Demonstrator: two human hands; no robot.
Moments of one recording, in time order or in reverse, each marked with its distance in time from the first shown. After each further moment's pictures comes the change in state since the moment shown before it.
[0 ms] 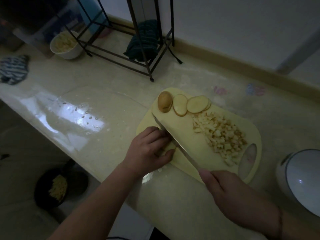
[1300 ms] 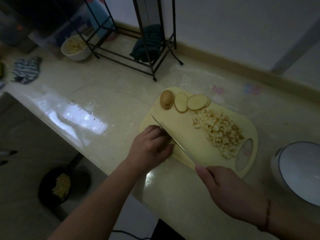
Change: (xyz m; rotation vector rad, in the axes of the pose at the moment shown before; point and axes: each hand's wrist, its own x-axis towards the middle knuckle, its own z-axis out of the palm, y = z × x) left_hand -0.008 0.013 -0.007 0.039 -0.001 -0.058; right_hand -0.012 0.000 0.009 -0.096 0.007 -0.080
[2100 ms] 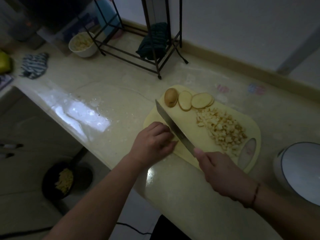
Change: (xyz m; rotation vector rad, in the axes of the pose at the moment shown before) left_hand 0.002 -0.003 -0.003 -0.012 -0.011 0.050; right_hand 0.023 -0.006 -0.001 0.115 0.020 0.063
